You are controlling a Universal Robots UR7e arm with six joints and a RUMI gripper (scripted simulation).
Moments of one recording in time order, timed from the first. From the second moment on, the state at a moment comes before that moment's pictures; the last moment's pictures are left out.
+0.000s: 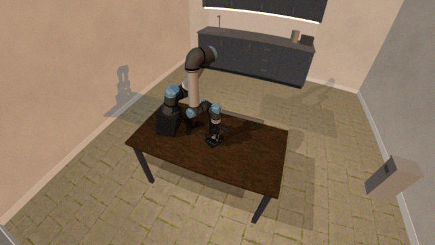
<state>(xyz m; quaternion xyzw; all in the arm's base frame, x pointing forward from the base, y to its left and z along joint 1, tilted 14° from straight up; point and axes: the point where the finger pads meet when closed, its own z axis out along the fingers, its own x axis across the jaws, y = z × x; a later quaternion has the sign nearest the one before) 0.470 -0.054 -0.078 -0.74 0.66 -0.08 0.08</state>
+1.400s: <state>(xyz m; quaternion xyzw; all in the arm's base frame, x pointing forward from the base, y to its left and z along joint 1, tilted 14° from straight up) 0.475 -0.053 -0.077 -0.74 0.66 -0.08 0.08</state>
